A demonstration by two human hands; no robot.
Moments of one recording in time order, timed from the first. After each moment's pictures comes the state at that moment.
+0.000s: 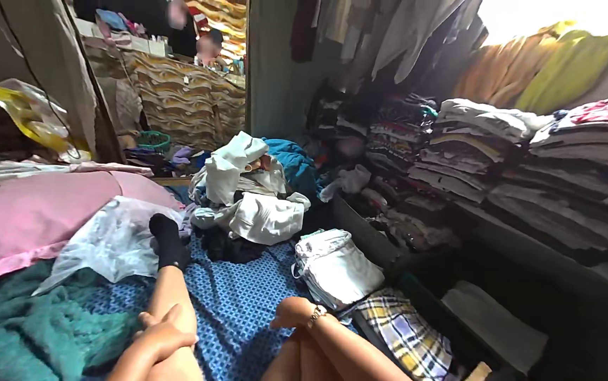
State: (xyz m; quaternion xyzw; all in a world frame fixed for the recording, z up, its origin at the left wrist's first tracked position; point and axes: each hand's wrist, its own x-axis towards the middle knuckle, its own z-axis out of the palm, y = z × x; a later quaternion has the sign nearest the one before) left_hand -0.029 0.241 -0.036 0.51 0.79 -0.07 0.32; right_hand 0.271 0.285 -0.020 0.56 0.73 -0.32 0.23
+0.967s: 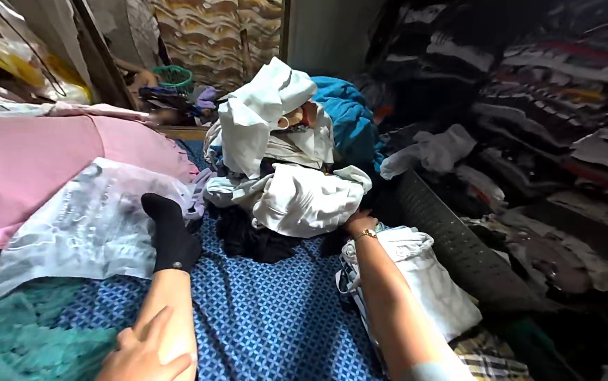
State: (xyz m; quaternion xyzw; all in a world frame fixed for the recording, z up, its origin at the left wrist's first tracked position) left_hand -0.048 0.265 -0.047 0.48 0.82 -0.05 0.30; right_hand 0.339 0.560 -0.066 0.82 0.56 -0.13 0.05
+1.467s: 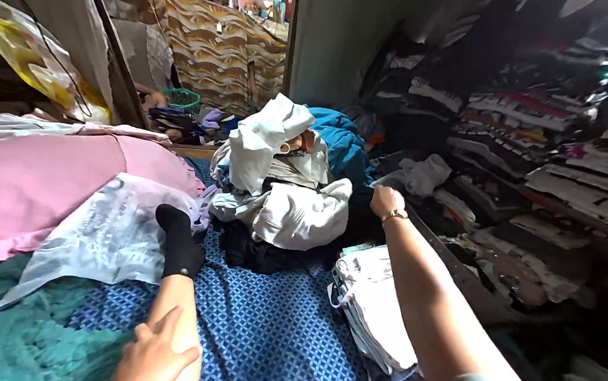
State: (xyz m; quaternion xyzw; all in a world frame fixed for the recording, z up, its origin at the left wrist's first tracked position) left_hand -0.039 0.271 -0.054 0.48 0.83 -0.01 0.29; right_hand 0.370 0.565 0.089 0.79 0.62 0.00 -0.01
